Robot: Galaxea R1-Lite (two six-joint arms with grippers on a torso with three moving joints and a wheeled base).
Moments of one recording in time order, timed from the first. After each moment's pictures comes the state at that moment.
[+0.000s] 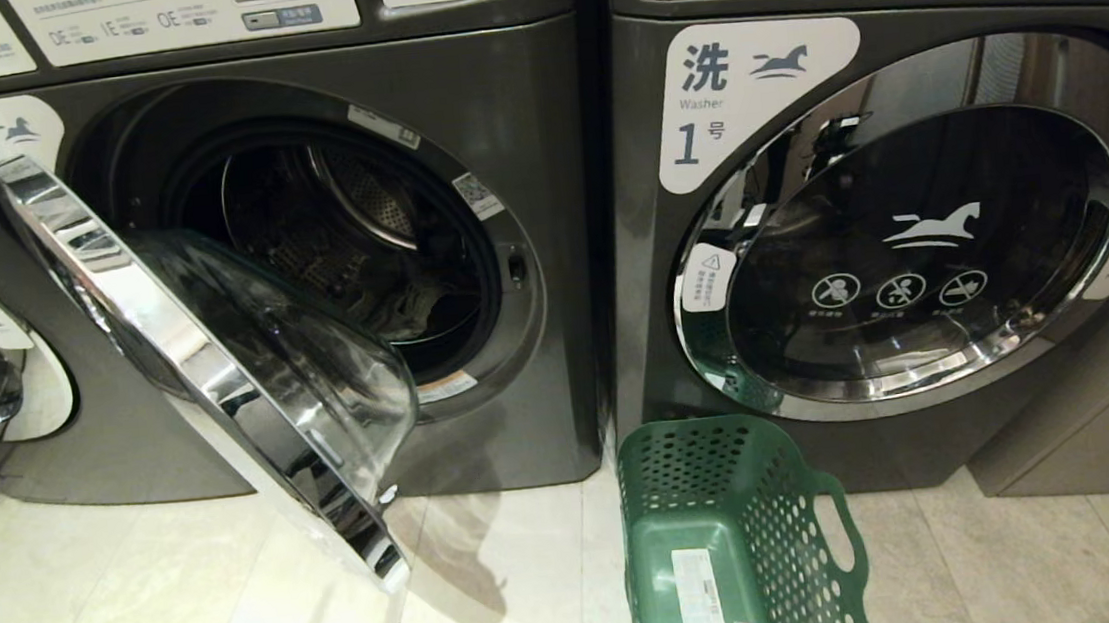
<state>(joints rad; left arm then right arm) 0.96 0.94 -0.84 -1.10 -0.89 -0.52 -0.01 0.00 0.00 0.00 -0.01 0.03</state>
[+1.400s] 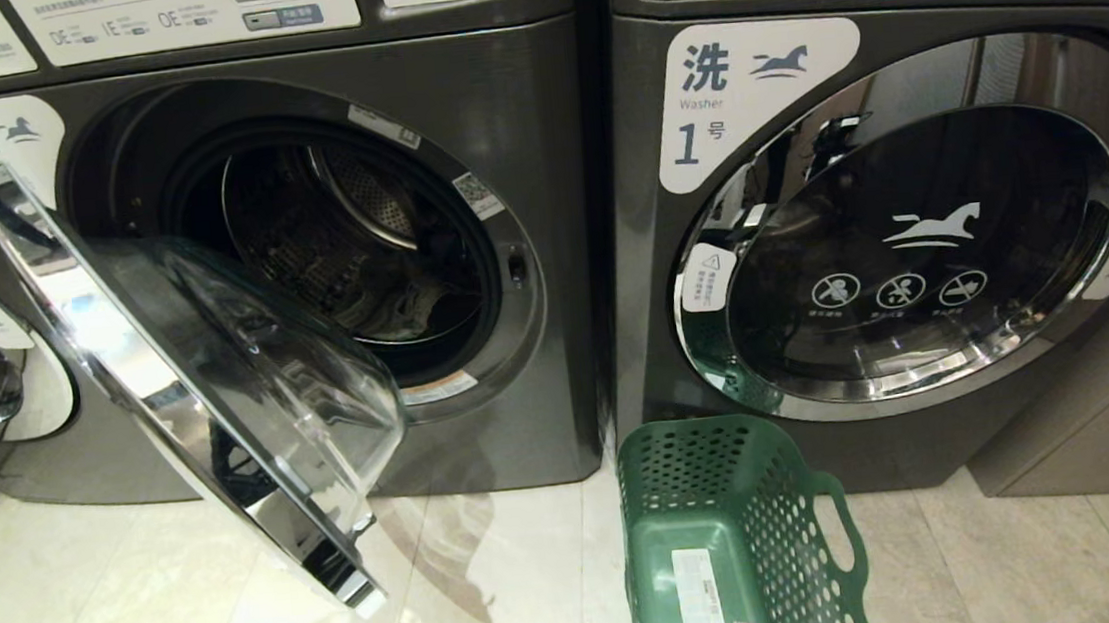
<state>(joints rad) 0.14 1.13 -1.40 0.05 -0.42 0.31 -0.01 0.00 0.00 0.00 -0.01 0.04</state>
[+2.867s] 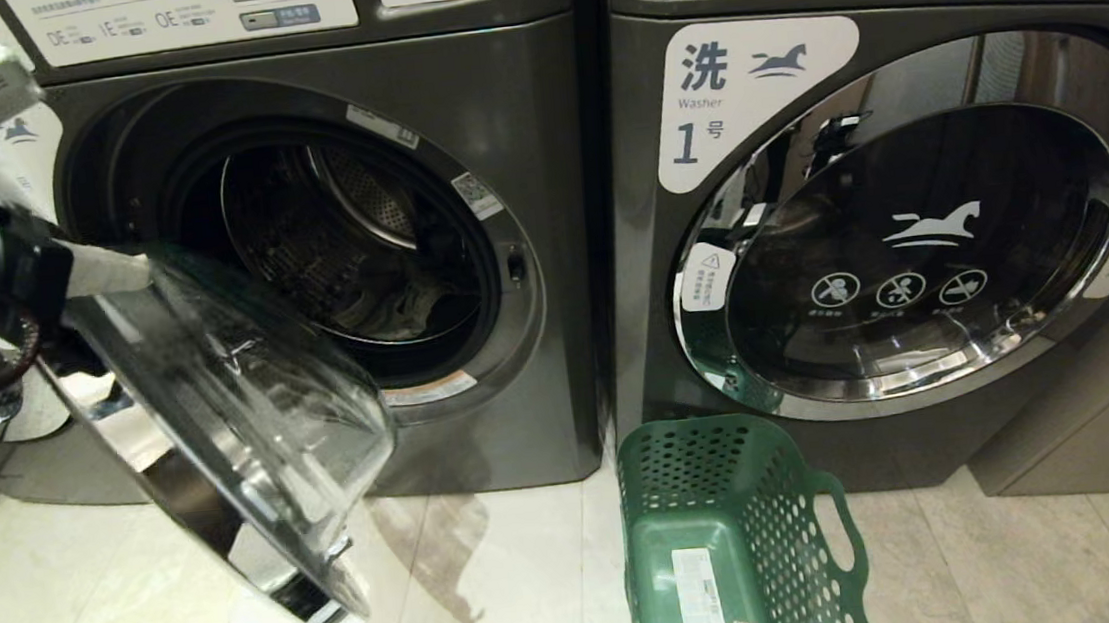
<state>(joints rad) -0.02 1.43 -1.54 0.58 -0.16 0.51 -0.01 0.00 0.00 0.00 -0.01 0.03</state>
